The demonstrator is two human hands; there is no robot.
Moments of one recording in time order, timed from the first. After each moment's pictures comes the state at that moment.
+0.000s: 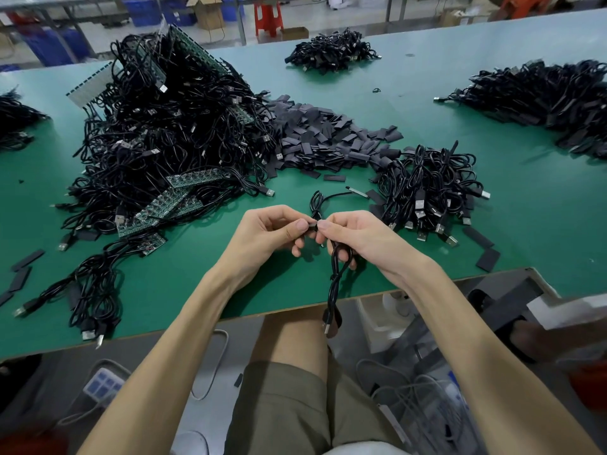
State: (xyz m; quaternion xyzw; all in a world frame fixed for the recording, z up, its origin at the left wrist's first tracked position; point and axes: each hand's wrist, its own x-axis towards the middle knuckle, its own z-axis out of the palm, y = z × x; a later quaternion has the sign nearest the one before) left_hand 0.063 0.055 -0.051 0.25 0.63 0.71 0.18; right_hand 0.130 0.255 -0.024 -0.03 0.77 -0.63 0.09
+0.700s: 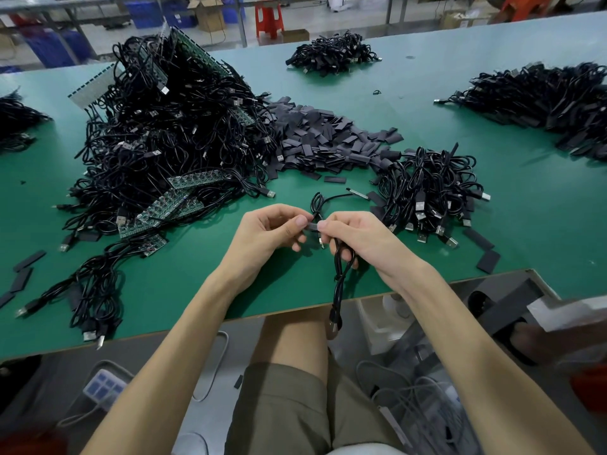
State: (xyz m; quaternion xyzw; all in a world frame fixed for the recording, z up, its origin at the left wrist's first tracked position) left_hand 0.067 0.060 -0.048 0.21 0.66 0.71 0.14; right_hand 0.131 0.252 -0.024 -0.01 0.77 -0.63 0.05
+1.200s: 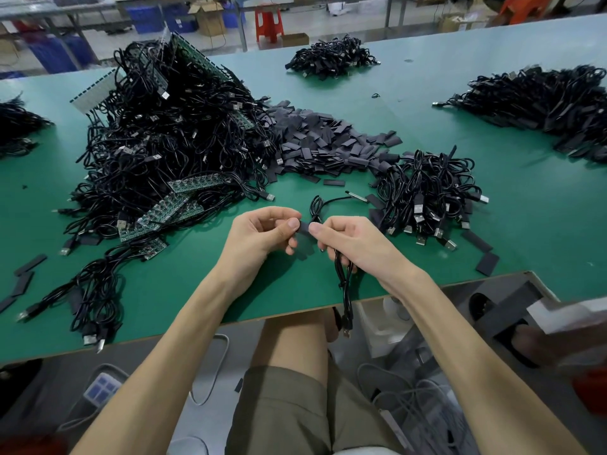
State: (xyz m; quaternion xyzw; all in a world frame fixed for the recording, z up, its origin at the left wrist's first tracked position) left_hand 0.066 0.054 -0.047 0.17 0.64 0.74 0.13; right_hand 0.129 0.248 -0.029 -0.02 0.79 -0.61 0.03
